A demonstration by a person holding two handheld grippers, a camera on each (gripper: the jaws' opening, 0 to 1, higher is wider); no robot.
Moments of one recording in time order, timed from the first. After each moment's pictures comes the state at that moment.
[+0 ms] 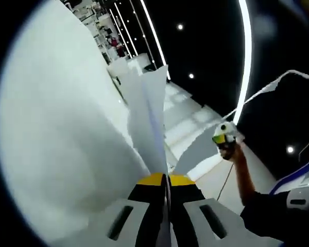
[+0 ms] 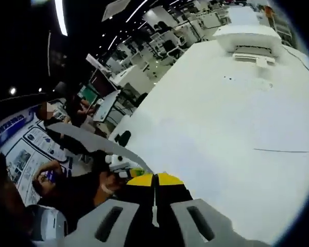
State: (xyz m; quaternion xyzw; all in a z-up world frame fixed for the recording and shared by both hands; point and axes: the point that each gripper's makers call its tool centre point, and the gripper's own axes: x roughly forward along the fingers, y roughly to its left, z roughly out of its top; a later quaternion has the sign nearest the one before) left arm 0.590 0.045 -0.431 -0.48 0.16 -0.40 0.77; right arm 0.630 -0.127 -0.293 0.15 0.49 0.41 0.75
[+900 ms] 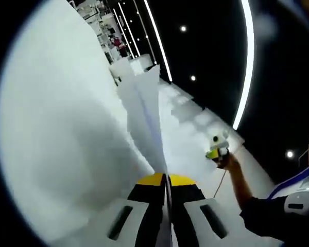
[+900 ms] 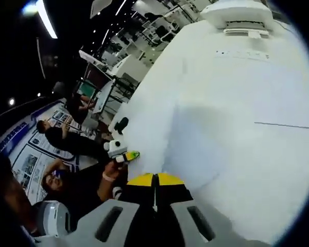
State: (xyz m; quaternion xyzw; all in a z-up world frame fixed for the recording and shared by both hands) left arm 0.596 0.050 -0.432 -0.49 0.16 -0.39 0.76; right arm 0.604 -0.139 -0.336 0.15 0.54 0.42 0.71
